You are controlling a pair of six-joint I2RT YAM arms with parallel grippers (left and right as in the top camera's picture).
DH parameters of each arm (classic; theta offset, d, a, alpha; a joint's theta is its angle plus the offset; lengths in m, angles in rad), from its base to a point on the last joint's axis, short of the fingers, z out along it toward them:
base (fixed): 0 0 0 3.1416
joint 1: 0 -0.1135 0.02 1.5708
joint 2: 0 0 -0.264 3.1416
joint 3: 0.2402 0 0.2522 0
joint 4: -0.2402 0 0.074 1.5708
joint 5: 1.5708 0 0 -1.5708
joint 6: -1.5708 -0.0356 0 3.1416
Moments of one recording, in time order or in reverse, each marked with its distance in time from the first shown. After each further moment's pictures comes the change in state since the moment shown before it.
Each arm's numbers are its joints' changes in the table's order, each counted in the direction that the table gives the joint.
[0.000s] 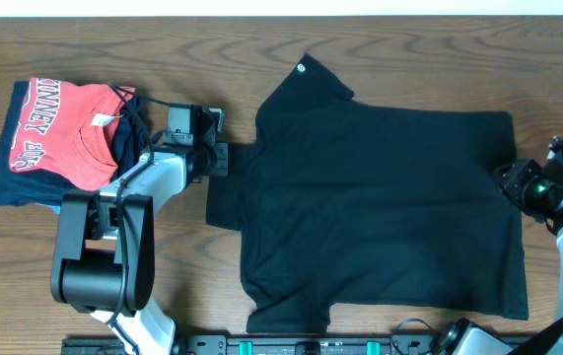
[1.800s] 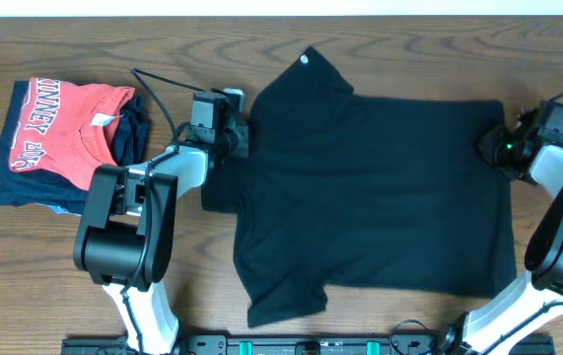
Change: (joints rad) left arm 0.077 0.142 0.060 0.321 -0.030 0.063; right arm -0.132 0.631 0.212 0.401 0.121 -0.151
